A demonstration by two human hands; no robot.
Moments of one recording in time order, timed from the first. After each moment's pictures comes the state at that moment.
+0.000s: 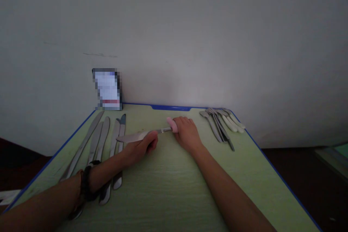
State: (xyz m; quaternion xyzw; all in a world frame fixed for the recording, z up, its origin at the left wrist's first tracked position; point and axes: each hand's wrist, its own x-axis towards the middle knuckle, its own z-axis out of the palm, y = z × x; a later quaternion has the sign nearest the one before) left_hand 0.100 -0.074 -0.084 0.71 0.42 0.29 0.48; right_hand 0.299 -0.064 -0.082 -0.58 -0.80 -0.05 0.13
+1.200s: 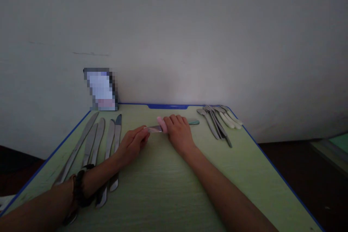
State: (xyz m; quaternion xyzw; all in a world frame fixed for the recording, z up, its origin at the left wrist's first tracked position) left_hand 0.100 -0.074 -0.082 0.68 0.46 0.36 0.44; right_hand 0.279 -0.068 -0.087 -0.57 -0.79 -0.14 0.17
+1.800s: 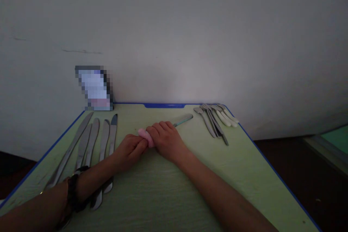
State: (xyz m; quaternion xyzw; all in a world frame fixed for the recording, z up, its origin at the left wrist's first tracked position) left_hand 0.096 -0.079 -0.082 0.83 0.39 0.26 0.32; right_hand 0.258 -0.083 -0.084 -0.43 -0.87 -0.11 0.19
